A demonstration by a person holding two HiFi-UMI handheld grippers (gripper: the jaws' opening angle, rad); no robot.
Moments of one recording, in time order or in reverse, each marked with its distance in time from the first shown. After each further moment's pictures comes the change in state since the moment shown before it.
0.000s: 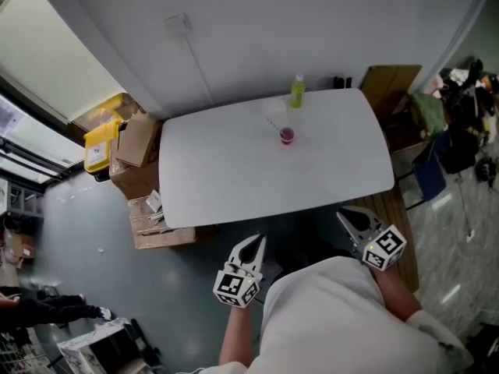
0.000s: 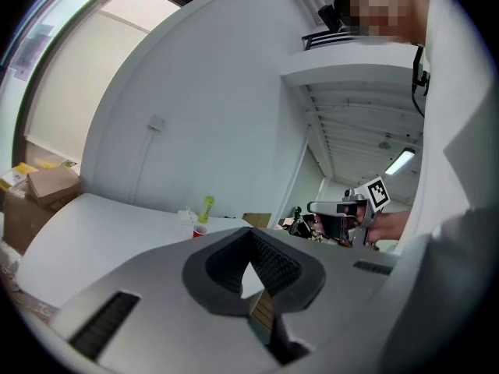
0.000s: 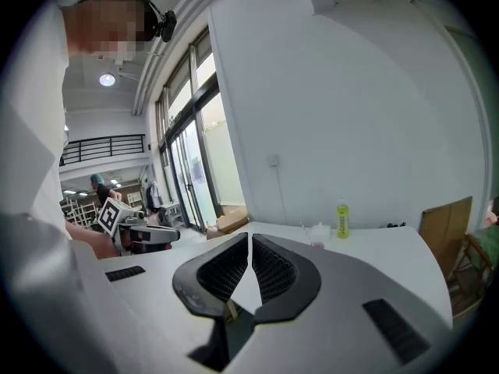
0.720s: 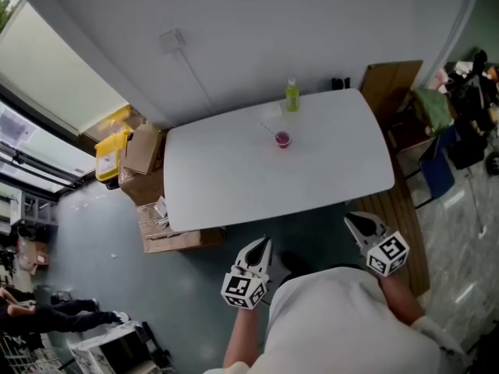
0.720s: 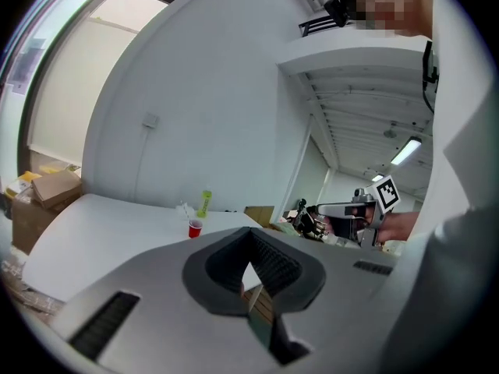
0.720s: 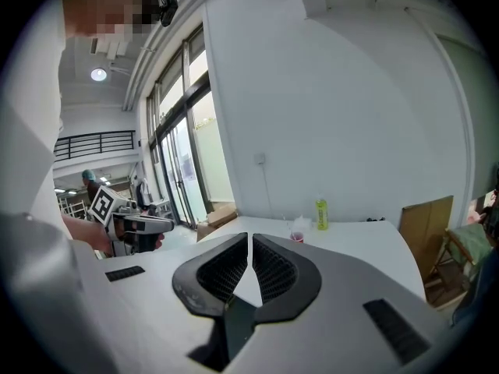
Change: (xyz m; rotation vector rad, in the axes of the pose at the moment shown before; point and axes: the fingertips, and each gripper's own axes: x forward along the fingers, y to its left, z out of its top) left arm 0.018 -0.038 -0.010 0.031 0.050 0.050; right arm -0.052 -0.031 -0.024 0.007 0.017 -0.083
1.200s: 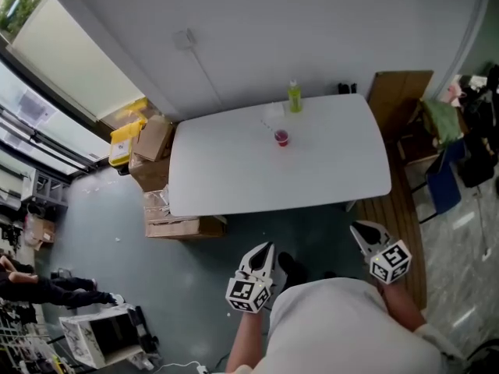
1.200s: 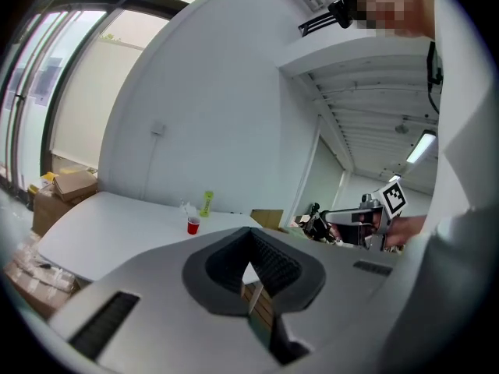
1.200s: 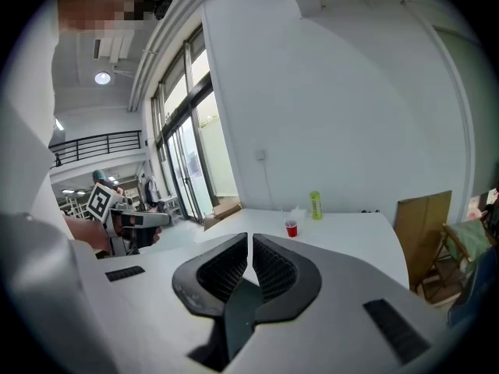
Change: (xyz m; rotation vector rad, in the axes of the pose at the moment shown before) left arm -0.006 -0.082 -0.027 -0.017 -0.043 0.127; right arm -0.078 -0.030 -0.031 0.010 0.040 0.051
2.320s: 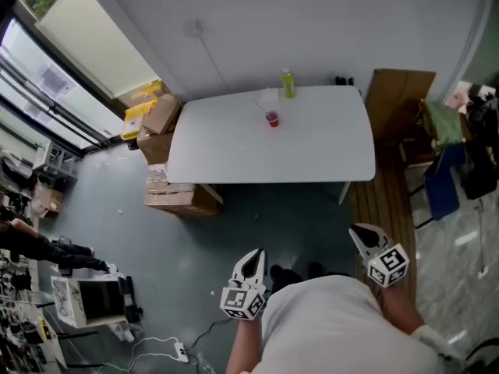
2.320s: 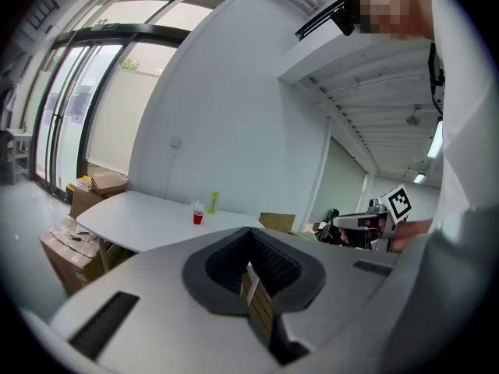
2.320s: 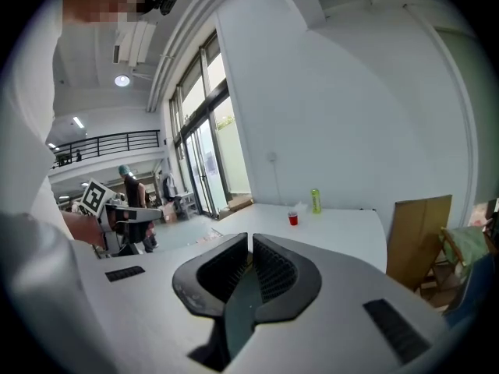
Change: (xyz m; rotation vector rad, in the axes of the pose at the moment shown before) left arm -0.081 -0.149 -0.060 -0.017 -0.082 0.195; right arm -0.149 -0.011 -0.053 -0.054 -0.006 0.101
